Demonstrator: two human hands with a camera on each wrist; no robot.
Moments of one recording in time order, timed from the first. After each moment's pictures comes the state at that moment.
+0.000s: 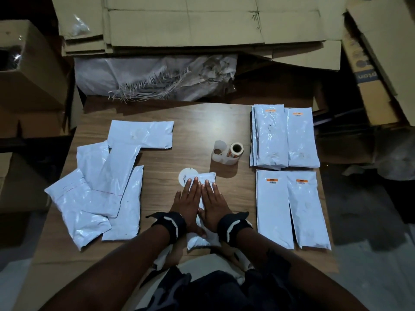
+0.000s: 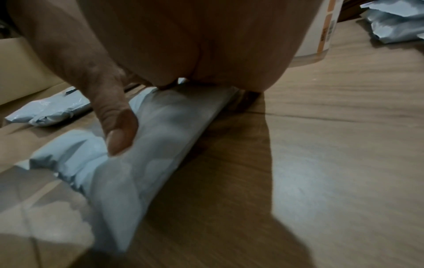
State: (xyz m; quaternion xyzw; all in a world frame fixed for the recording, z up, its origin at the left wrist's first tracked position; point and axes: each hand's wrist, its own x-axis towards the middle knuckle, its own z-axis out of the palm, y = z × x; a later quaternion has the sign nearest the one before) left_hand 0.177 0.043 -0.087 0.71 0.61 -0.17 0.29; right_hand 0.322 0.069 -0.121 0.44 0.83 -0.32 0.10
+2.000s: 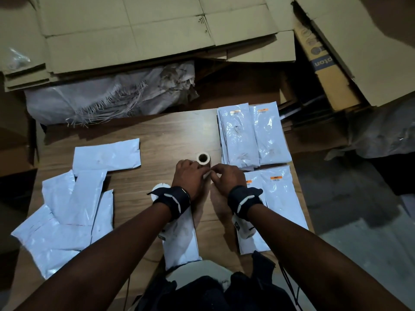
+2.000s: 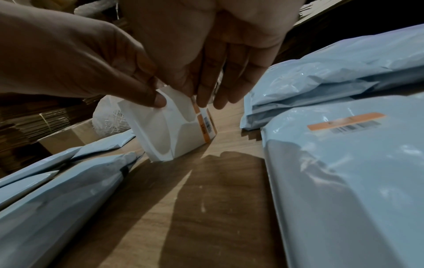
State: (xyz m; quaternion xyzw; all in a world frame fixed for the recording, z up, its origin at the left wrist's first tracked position) left_hand 0.254 0.179 -0.049 0.78 0.62 -0.02 0.08; right_hand 0.406 0.194 -0.051 0.64 0.70 -0.30 -0.08
